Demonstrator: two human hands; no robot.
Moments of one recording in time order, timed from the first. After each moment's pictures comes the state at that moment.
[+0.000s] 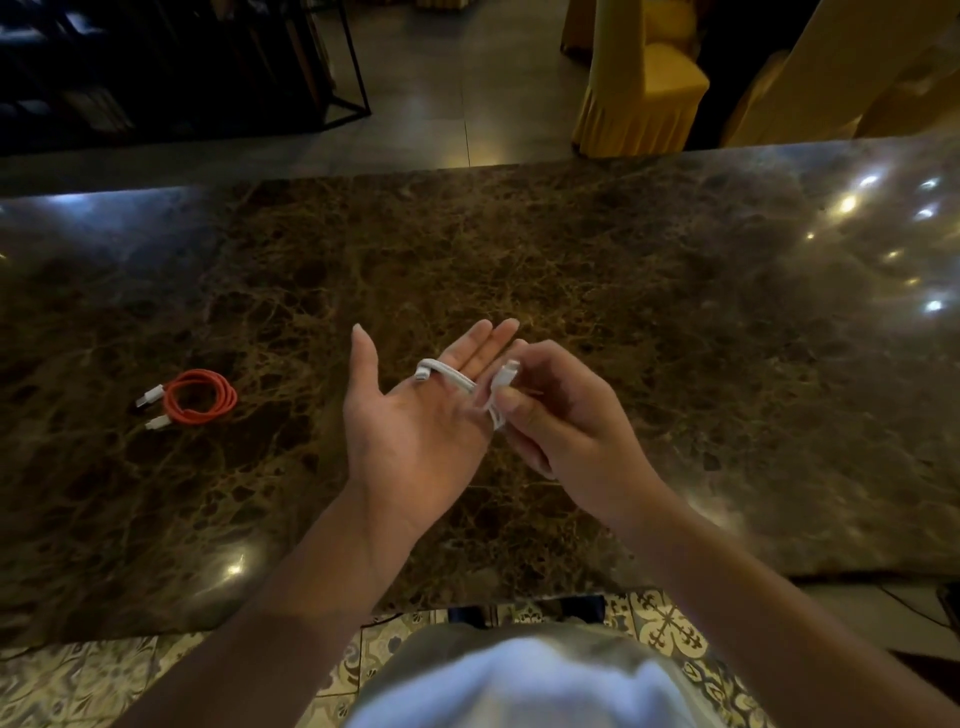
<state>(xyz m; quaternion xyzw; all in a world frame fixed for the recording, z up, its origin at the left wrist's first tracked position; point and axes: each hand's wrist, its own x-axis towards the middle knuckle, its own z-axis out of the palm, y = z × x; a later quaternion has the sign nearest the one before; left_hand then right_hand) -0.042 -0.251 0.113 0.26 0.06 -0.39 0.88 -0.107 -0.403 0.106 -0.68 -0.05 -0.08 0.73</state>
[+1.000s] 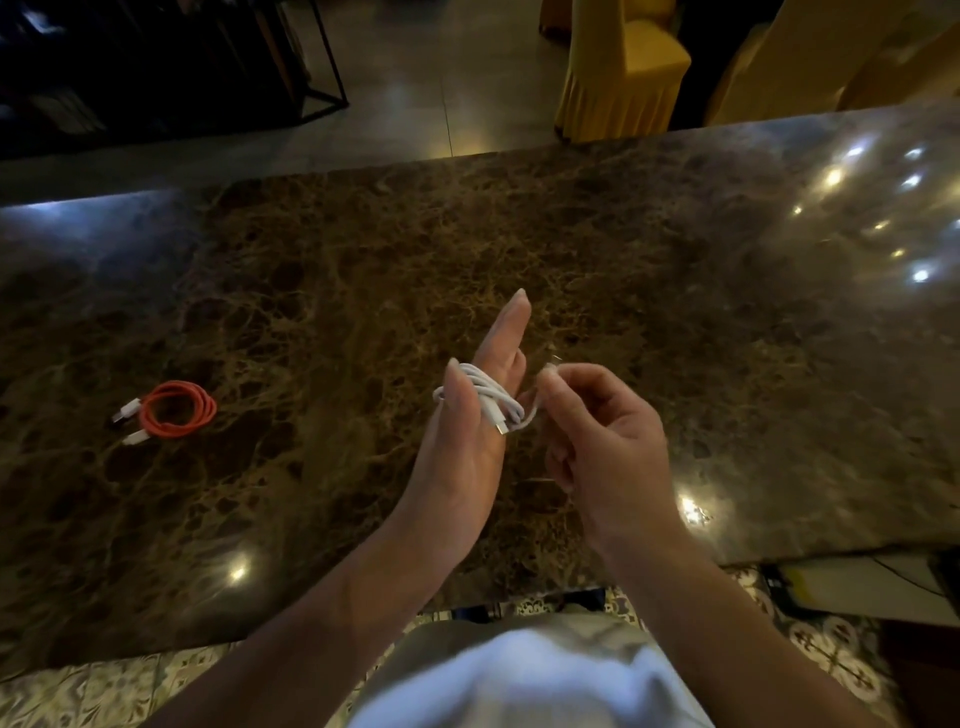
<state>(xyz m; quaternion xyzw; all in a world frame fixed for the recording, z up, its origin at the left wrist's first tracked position) -0.075 -0.283 0.127 0.57 -0.21 -0.27 0.75 -0.134 -0.402 0.108 -0.57 0.22 -0.14 0.78</state>
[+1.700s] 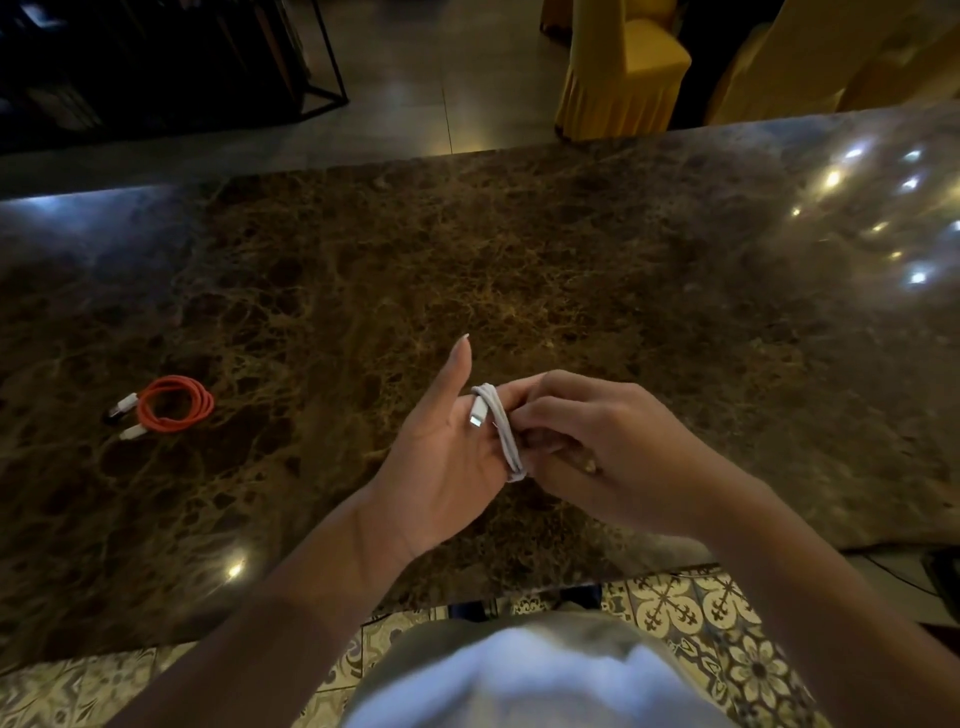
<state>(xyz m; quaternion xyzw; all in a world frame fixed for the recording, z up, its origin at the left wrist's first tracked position) -0.056 -0.271 0.105 0.40 -0.06 -0.53 0.74 -0.130 -0.451 0.124 -0.93 -0.16 -0.03 0.33</state>
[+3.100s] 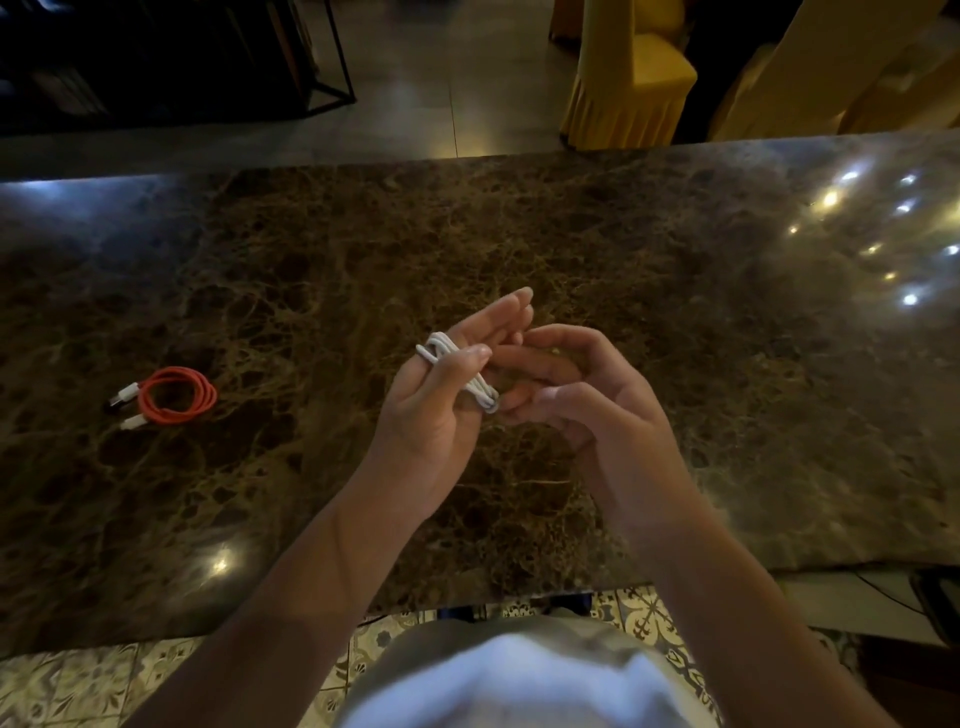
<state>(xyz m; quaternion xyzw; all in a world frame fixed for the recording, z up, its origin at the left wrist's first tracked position) -0.040 -0.271 0.121 0.48 -0.12 -0.29 0.82 -0.118 -0.413 0.125 -0.52 0.07 -0.06 0.85</state>
